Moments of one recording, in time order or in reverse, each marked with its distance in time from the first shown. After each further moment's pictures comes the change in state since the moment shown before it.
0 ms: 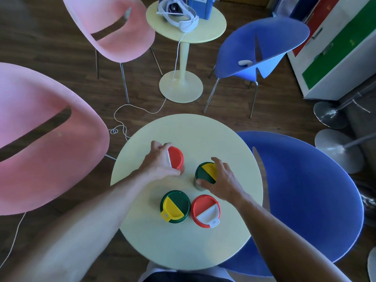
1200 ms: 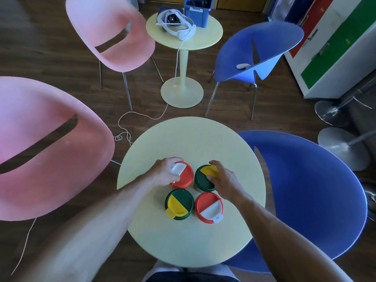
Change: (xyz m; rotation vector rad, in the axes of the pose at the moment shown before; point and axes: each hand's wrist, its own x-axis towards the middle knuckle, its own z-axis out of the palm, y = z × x) left_hand -0.020 0.006 0.007 -0.096 -0.227 -0.039; right_hand -0.012 0.003 0.007 0.150 0.021 0.007
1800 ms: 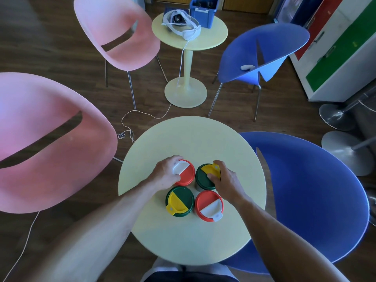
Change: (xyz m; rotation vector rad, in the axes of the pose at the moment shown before) left_hand -0.014 -0.003 0.015 -0.064 0.131 0.078; right_hand -0.005 0.003 0.003 -0.003 0.071 -0.020
